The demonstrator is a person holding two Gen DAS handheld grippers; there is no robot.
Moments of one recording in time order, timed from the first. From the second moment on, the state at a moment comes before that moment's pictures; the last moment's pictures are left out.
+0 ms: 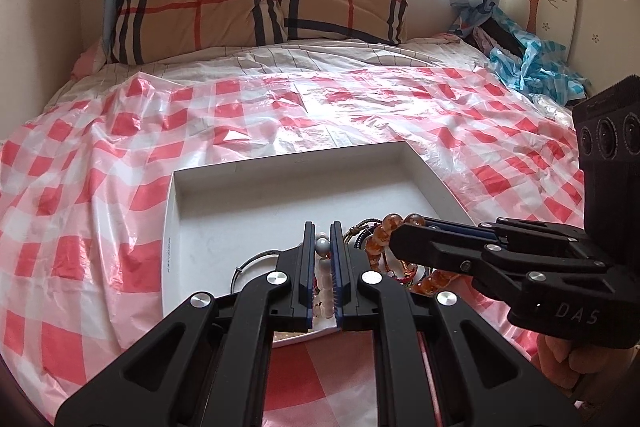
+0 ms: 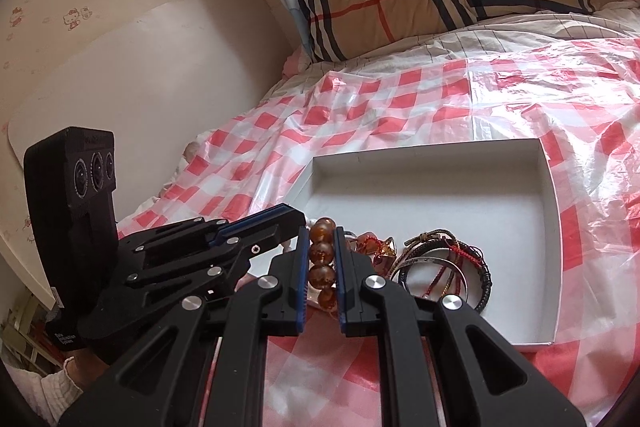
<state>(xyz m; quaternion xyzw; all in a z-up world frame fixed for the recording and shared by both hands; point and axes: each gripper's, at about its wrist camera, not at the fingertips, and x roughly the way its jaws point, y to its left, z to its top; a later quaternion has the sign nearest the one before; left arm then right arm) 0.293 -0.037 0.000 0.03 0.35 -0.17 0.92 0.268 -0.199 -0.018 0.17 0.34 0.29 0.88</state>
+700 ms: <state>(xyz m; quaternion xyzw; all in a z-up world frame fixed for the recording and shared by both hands) 0.296 -0.026 -0.034 0.07 0.37 -0.08 0.92 0.269 -0.204 -0.041 0.13 0.37 0.21 0.90</state>
